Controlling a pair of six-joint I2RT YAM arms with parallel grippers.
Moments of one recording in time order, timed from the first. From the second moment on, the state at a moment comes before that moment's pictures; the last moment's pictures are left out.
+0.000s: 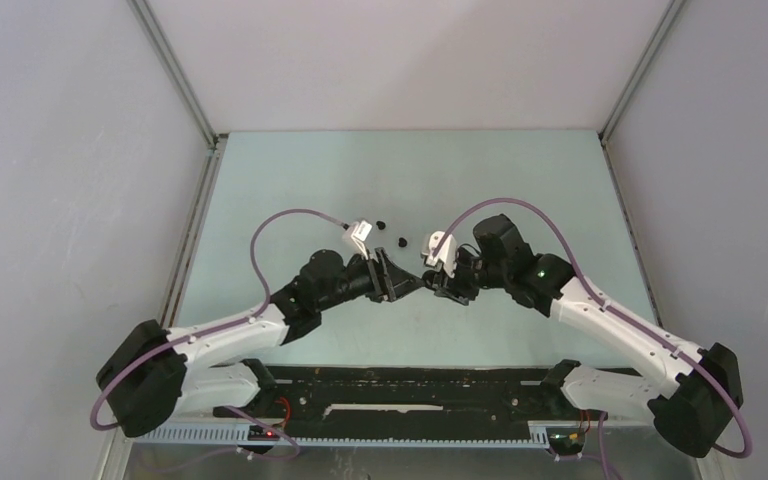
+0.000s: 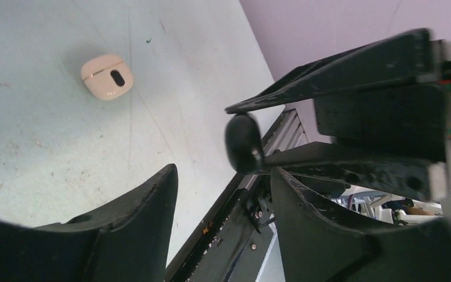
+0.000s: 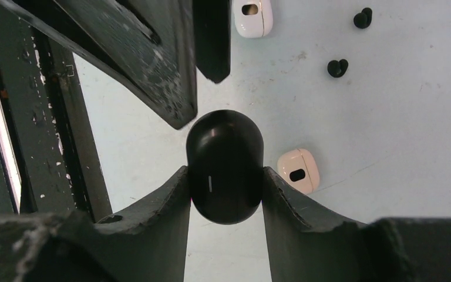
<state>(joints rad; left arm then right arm) -0.83 1.12 0.49 0.46 0.23 -0.87 0.72 1.10 0.86 -0.47 -0.38 -0.48</state>
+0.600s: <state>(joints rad) -0.85 1.29 0.55 0.50 0.34 -0.94 0.72 1.10 0.85 -0.47 -0.41 -0.51</state>
